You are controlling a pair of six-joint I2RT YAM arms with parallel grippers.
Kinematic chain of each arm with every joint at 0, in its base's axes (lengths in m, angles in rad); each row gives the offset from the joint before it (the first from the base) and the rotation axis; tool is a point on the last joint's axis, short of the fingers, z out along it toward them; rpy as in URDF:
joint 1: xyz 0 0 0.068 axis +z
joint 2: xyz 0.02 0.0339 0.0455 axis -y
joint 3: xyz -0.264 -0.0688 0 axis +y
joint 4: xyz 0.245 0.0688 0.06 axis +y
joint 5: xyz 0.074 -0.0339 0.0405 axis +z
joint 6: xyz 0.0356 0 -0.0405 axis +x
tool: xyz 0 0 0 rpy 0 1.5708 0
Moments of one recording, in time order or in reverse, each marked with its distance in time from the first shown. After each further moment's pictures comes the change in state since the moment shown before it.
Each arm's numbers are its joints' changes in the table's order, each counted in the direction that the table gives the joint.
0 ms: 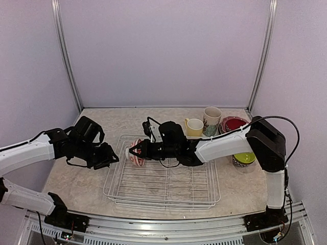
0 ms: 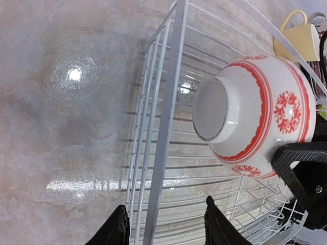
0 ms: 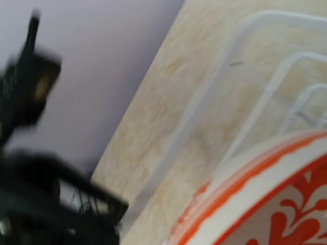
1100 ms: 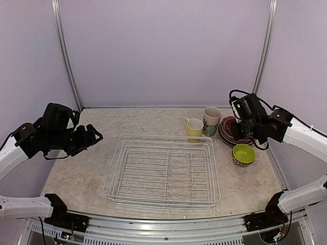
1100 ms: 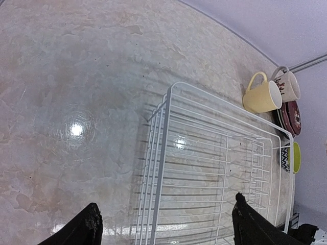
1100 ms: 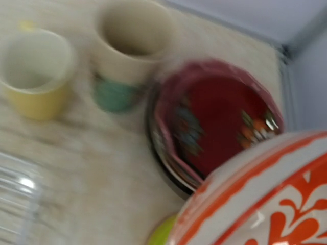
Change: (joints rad) left arm 0.077 0.282 -0.140 0.174 0.166 0.081; right arm -0.286 0.867 0.225 1.144 -0.888 -0.731
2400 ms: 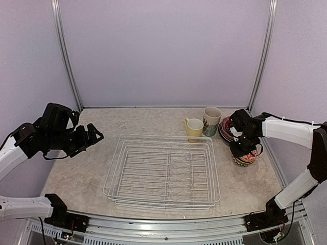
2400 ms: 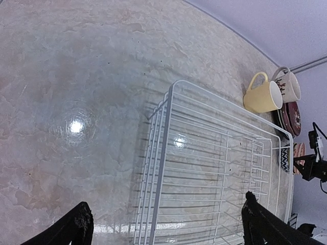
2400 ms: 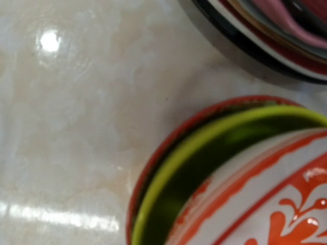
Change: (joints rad) left arm 0.002 -0.008 -0.005 0.013 -0.005 -0.014; right arm -0.333 -0.264 0.099 0.121 0.377 0.002
